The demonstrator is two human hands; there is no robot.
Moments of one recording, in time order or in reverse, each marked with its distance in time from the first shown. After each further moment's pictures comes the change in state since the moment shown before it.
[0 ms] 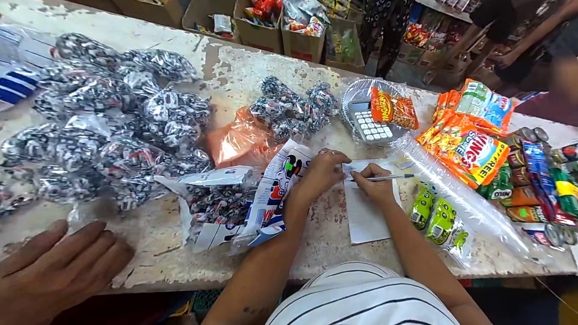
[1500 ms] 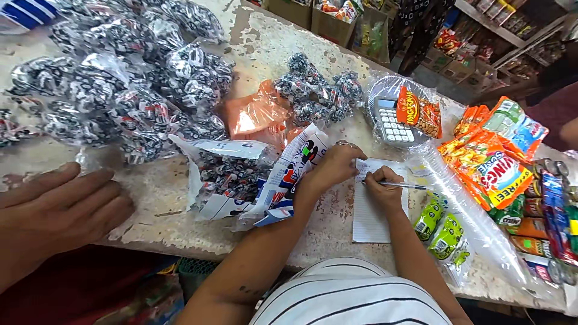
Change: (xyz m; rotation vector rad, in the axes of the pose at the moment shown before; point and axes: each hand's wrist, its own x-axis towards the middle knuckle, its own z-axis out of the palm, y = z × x) left_hand -0.001 0.005 0.000 -0.009 0.035 0.007; right_hand 0.000 0.008 0.004 -0.075 -0.025 -0.201
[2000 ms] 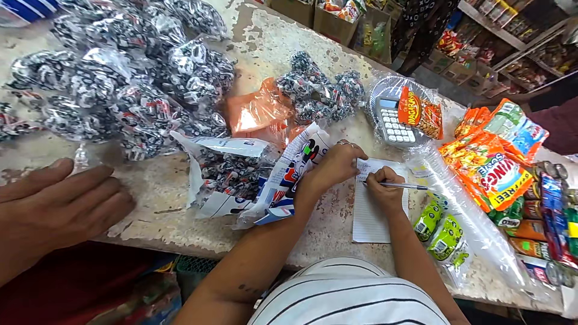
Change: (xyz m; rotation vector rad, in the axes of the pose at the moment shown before) left_hand -0.002 0.004 -0.002 0.025 -0.012 -0.005; right_hand -0.001 0.003 -0.001 0.011 0.014 -0.018
